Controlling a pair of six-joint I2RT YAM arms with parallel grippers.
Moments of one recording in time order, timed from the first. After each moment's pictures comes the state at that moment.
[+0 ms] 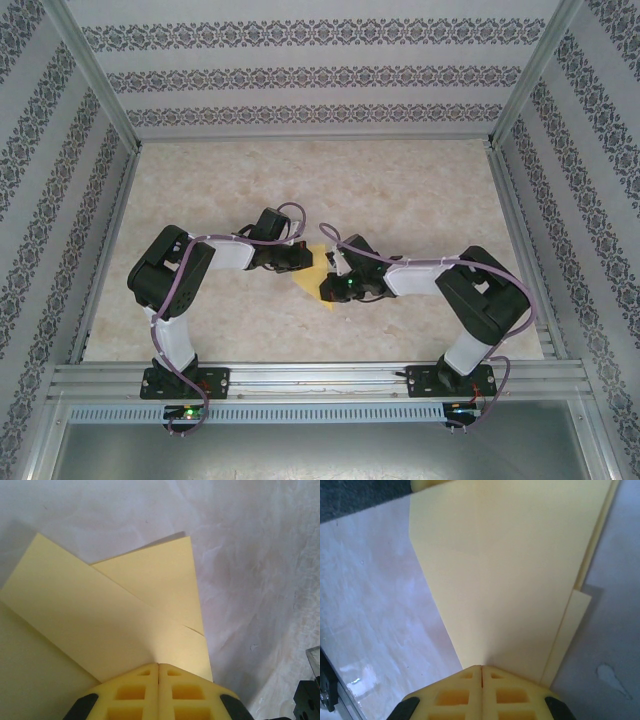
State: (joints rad) left arm -0.48 1.87 0.90 0.03 0.53 -0.62; right arm 0.71 1.67 0.68 -0.02 -0.48 0.65
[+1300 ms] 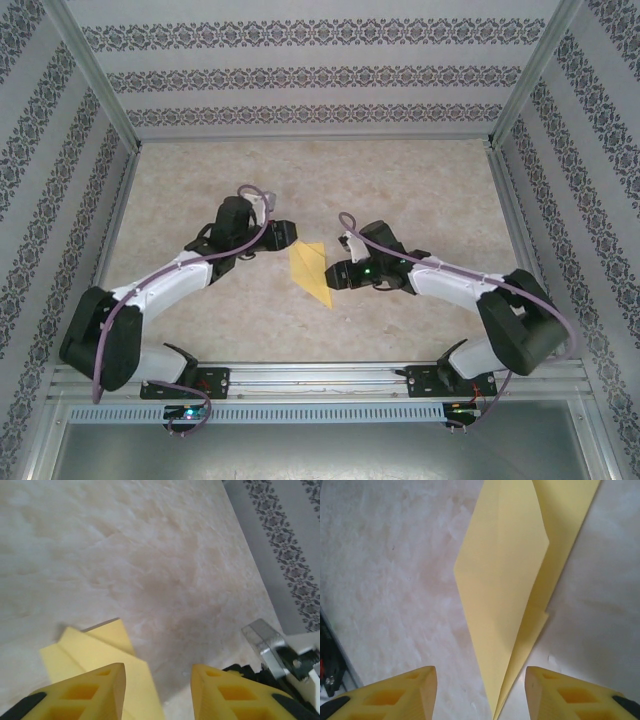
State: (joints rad) left arm -0.42 1.34 0.75 0.03 0.36 -0.58; right arm 0.60 1.47 0.69 -0.12 -0.49 0.42
